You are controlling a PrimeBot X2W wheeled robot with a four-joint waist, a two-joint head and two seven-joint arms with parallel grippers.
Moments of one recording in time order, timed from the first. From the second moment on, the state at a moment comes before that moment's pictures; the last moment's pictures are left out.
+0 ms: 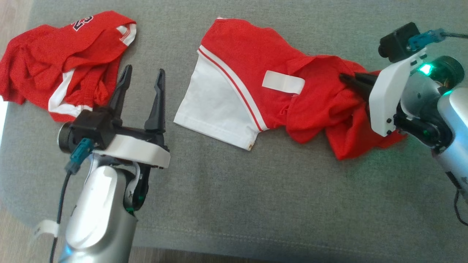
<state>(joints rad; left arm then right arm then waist) -0.36 0.08 -0.23 0.22 -0.20 -0.03 -0.25 -0.75 -0.58 0.69 0.26 0.75 0.13 0.63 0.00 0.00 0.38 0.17</state>
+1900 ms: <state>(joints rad) -0.16 0.10 -0.12 0.16 -0.17 0.02 -0.25 -0.05 -0.10 -0.01 -0.09 0.21 0.13 0.07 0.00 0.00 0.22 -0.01</state>
